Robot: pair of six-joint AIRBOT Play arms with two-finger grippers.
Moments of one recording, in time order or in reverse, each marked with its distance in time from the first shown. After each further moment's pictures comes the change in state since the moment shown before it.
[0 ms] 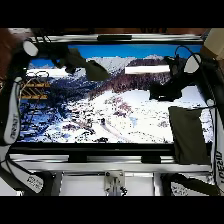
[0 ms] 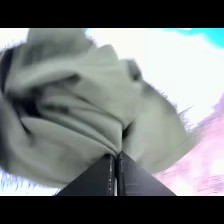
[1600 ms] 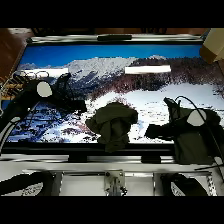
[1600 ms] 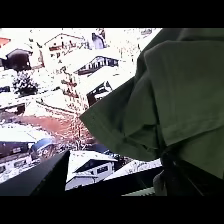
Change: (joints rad) left arm -0.241 0.475 -0.858 -0.008 -0.310 -0.131; right arm 0.013 0.482 -0.748 0.193 -0.174 -0.010
